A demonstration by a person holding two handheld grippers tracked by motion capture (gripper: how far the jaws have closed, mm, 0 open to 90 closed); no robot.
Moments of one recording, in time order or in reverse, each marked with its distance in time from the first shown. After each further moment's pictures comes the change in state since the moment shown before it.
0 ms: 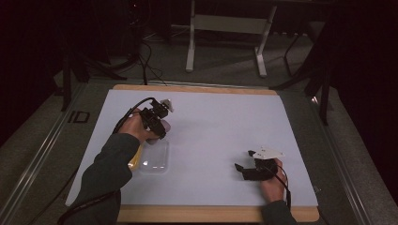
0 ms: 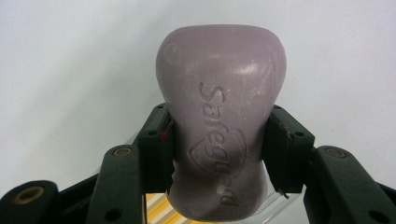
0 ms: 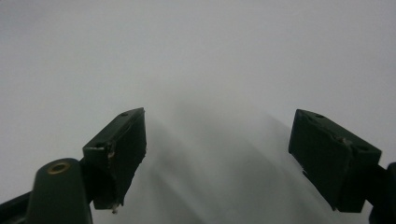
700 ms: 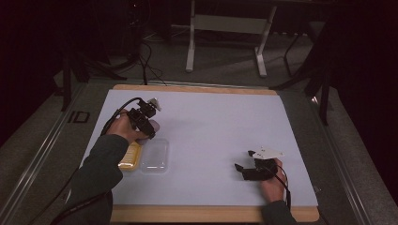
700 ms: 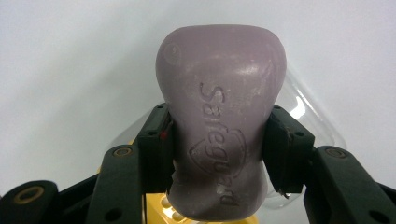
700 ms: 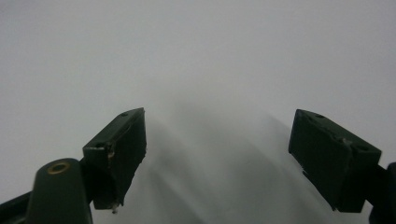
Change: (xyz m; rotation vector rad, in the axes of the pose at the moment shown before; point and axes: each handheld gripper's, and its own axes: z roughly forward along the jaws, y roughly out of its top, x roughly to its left) left arm 0.025 -0.026 0.001 0.001 -0.009 -0.083; right arm 0.000 0.000 0.000 0.006 -0.002 -0.002
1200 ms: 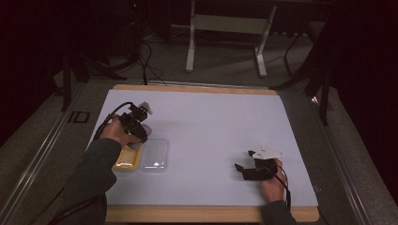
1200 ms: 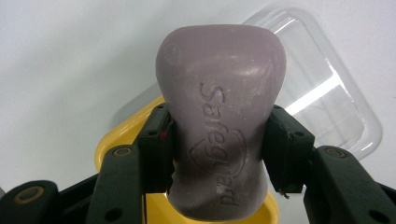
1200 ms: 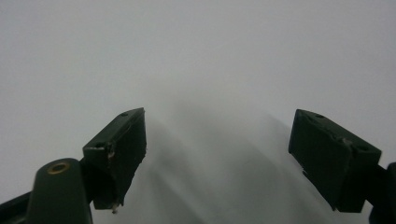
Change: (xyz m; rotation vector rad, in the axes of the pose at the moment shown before) left arm 0.017 -0.021 0.013 0.040 -0.013 -0.062; right arm 0.000 0.000 0.000 0.000 -0.002 0.000
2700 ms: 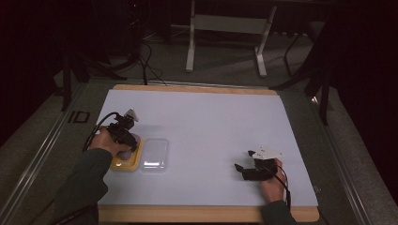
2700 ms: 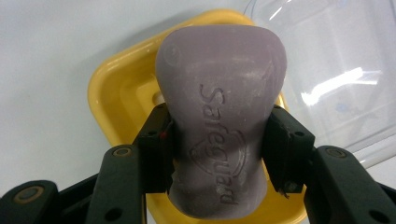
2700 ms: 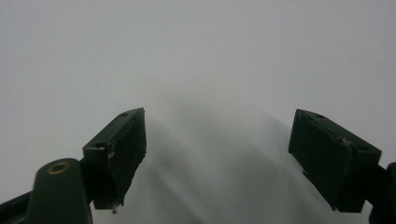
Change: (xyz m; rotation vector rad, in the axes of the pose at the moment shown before) left arm 0.020 -0.036 0.025 0.048 -0.046 -0.176; right arm 0.001 0.000 0.000 0.001 -0.003 -0.004
